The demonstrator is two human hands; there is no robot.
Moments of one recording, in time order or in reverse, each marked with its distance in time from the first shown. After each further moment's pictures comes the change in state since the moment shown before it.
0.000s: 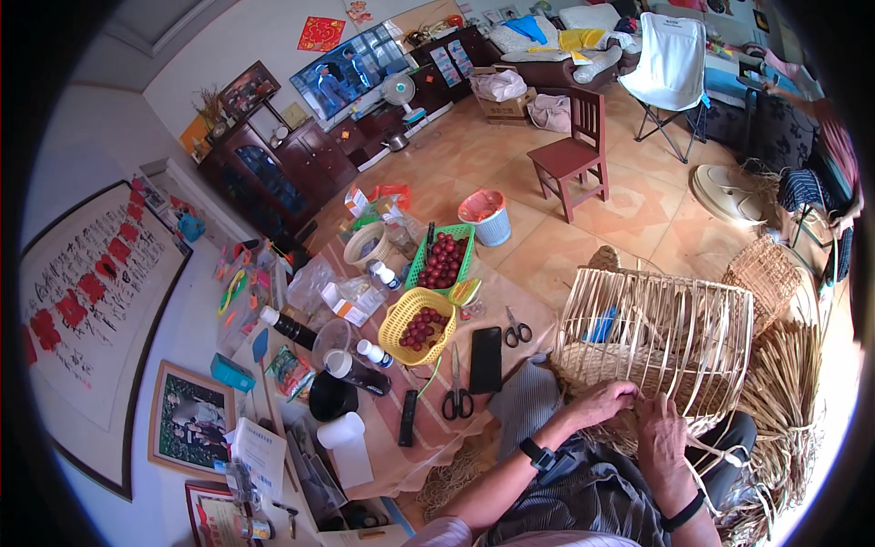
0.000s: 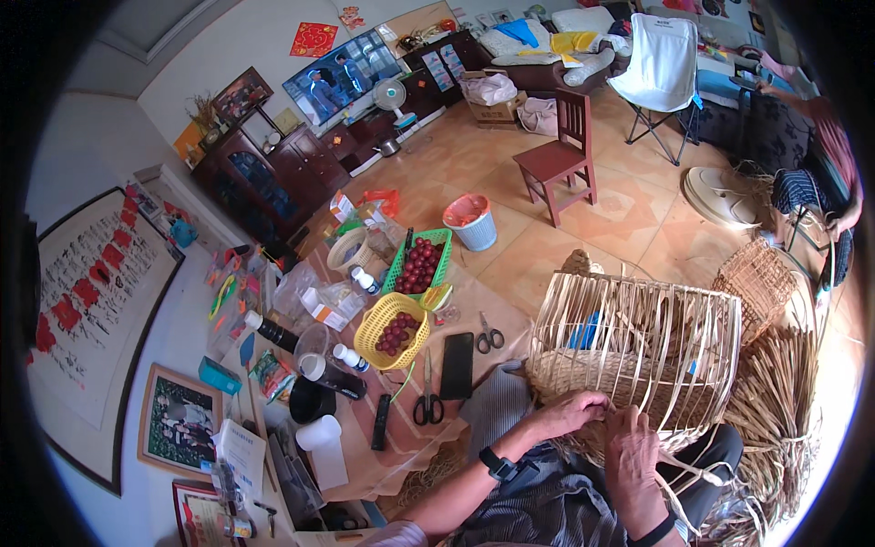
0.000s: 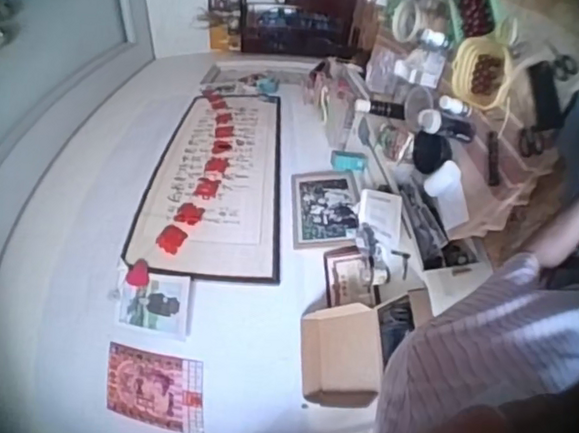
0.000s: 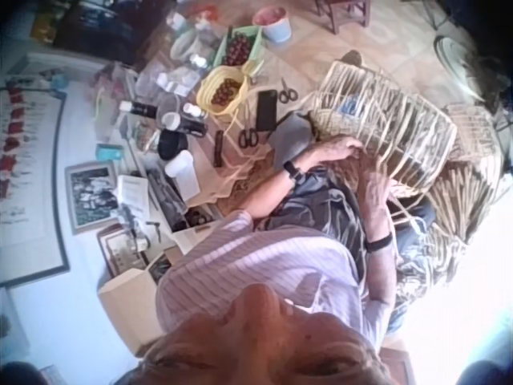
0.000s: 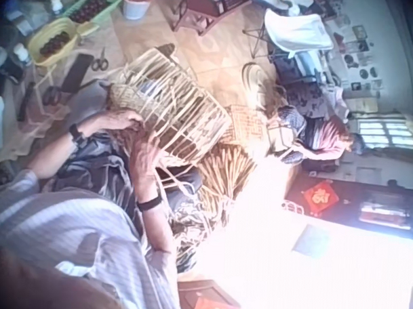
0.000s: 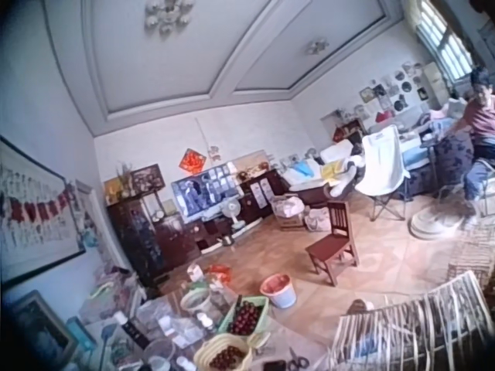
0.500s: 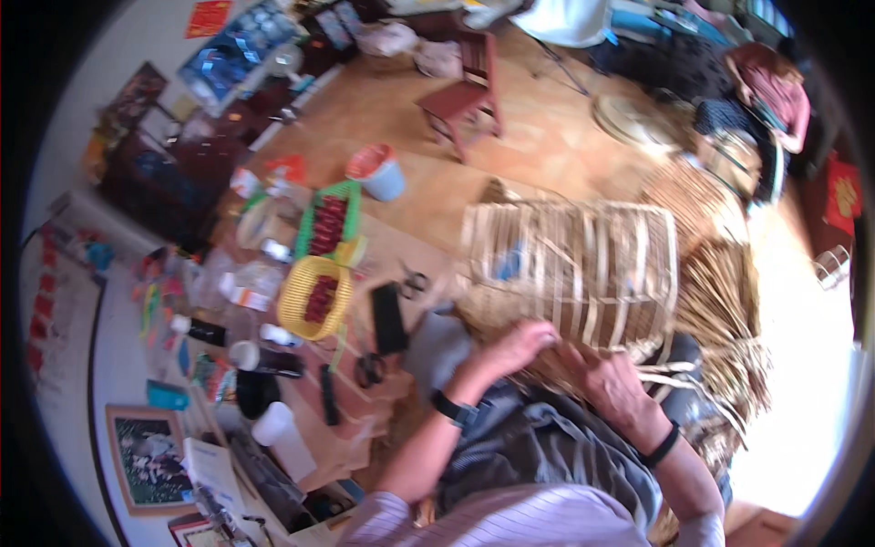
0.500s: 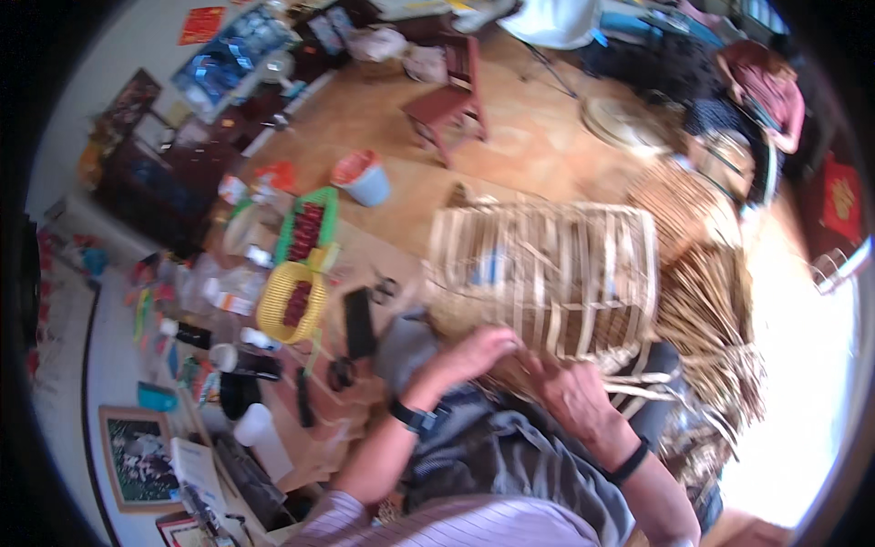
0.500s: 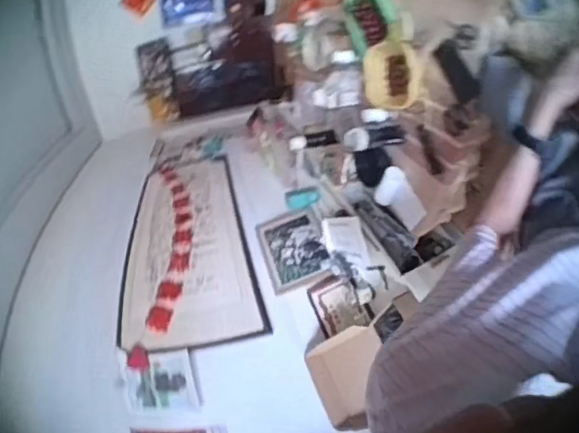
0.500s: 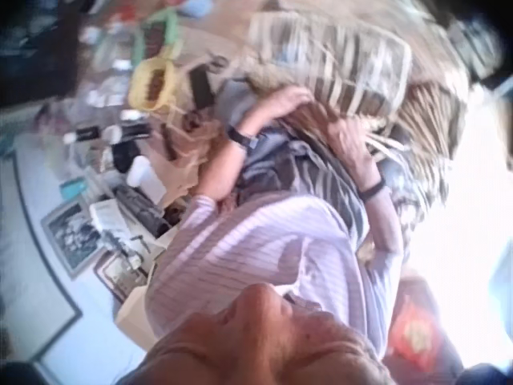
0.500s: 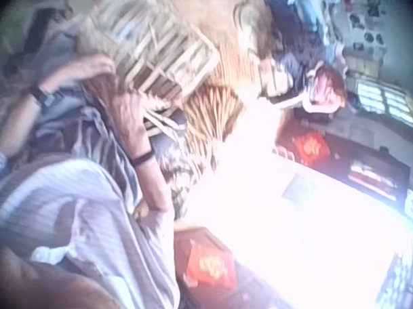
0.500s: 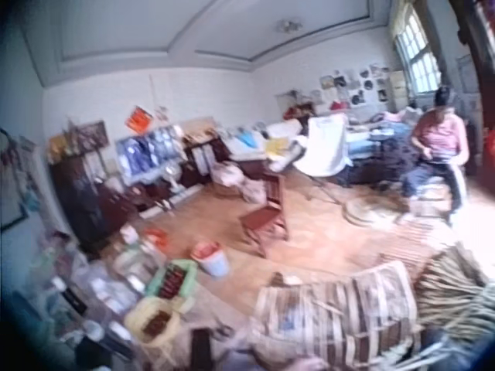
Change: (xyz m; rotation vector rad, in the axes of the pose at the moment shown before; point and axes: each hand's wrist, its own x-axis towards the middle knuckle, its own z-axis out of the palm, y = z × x) left_hand -0.001 0.002 -0.002 0.239 -0.003 0.177; right_hand -0.013 0.029 -0.034 0.160 -0.210 -0.171
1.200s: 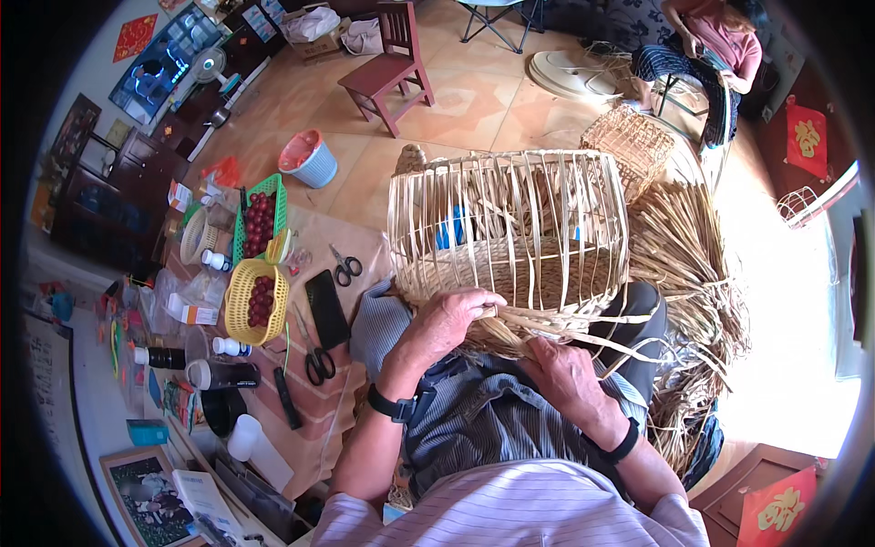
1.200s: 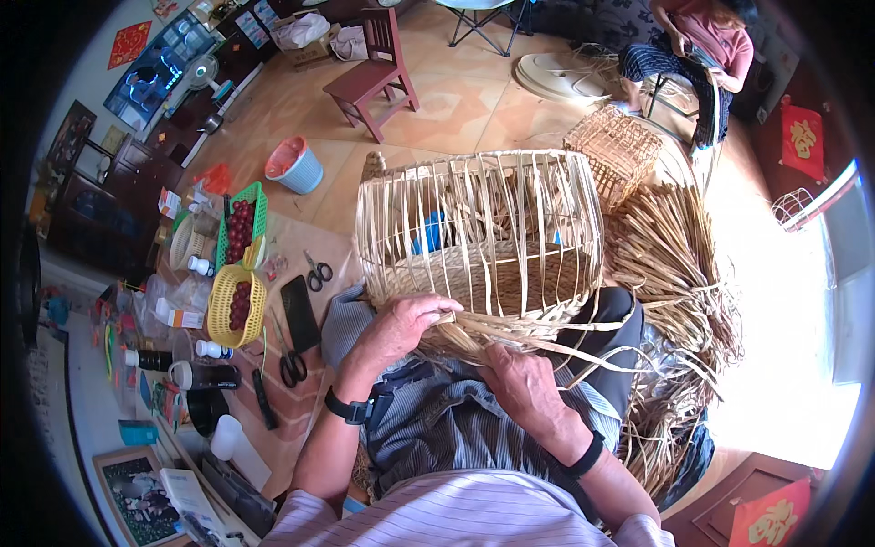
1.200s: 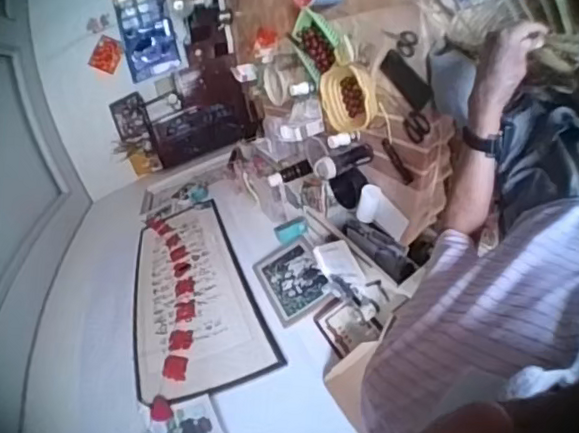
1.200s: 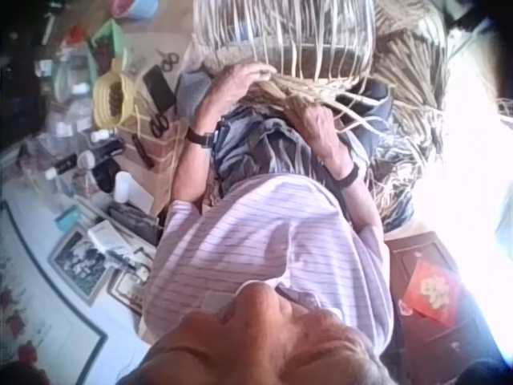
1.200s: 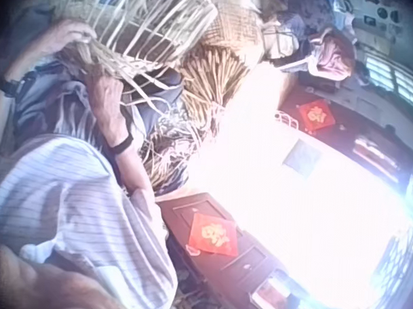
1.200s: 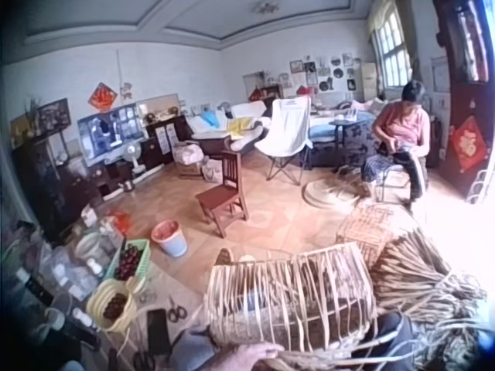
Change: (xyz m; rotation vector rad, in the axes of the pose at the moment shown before) left_hand -0.010 0.045 -0.027 0.077 0.016 0.017; right_hand -0.041 -0.025 0.036 0.452 0.174 0.296
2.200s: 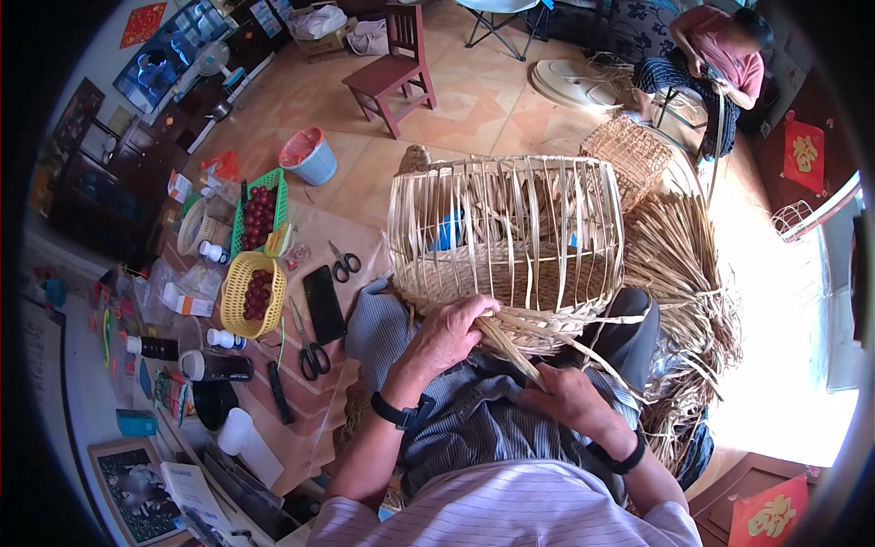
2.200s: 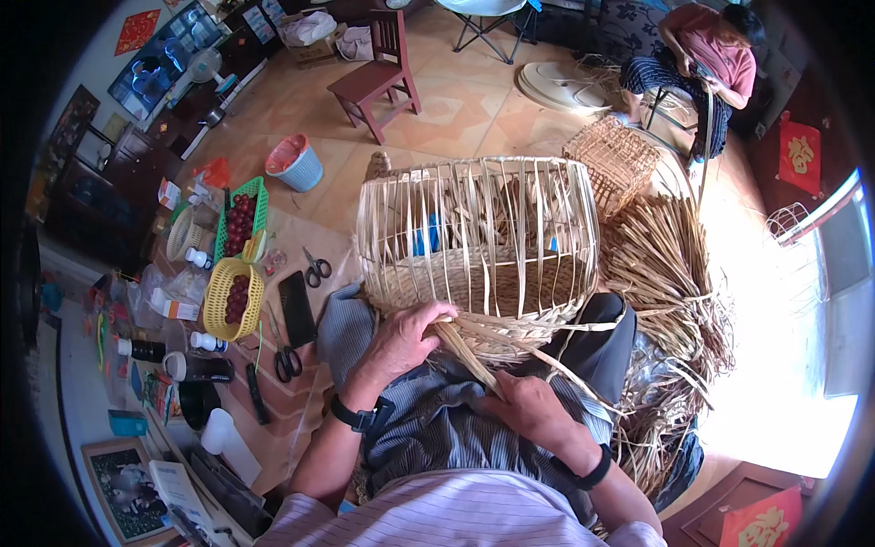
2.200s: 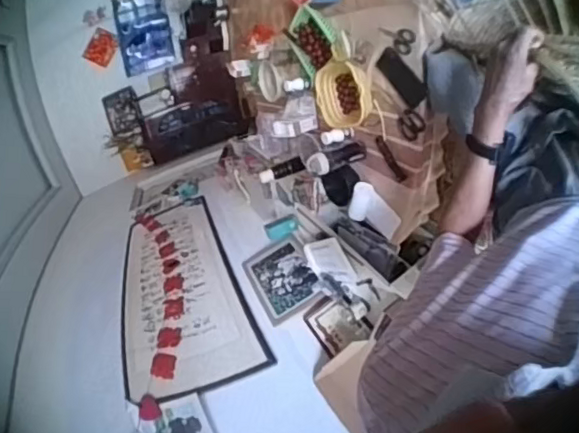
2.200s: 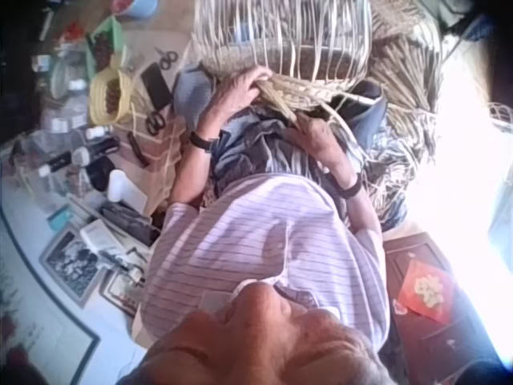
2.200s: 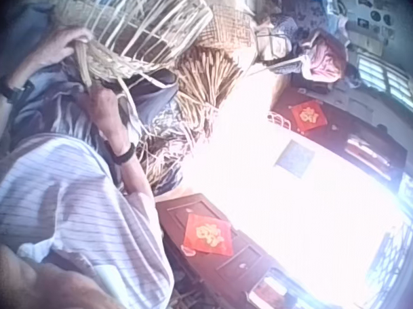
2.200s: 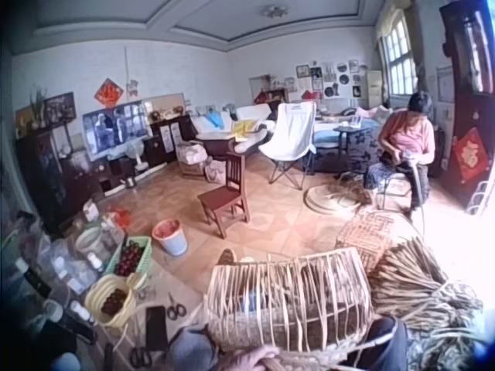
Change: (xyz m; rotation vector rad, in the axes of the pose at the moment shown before) left_hand -0.018 0.001 0.022 0.094 0.099 0.016; right_hand -0.022 -0.007 -0.021 0.206 -0.306 0.174
